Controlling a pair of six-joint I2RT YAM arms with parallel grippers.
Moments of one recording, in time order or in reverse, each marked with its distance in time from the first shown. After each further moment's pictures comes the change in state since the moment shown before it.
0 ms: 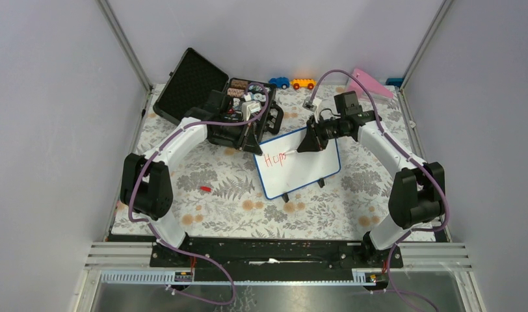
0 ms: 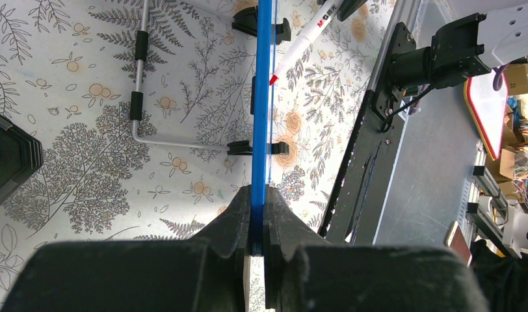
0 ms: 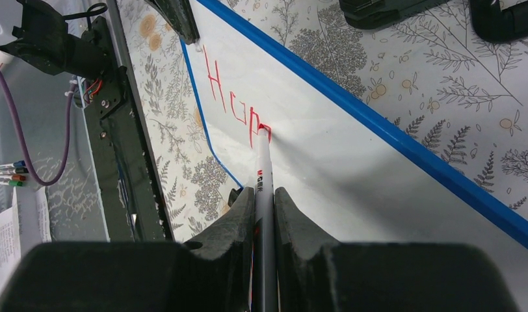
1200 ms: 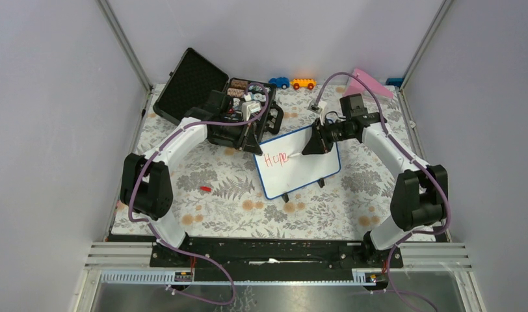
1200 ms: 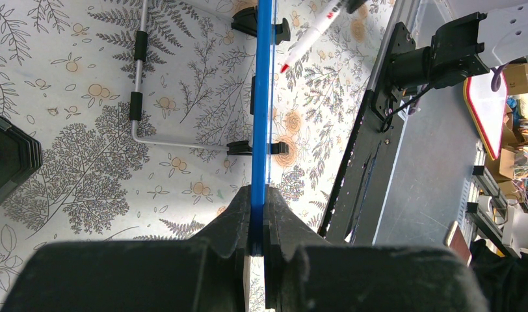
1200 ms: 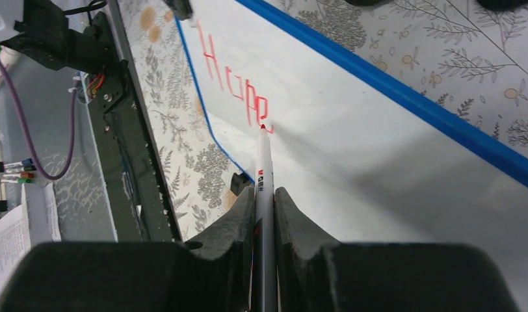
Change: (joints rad) left arm 0.000 0.000 0.000 0.000 0.001 0.000; right arm -0.047 -0.019 -0.038 -0.037 -0.009 -0.028
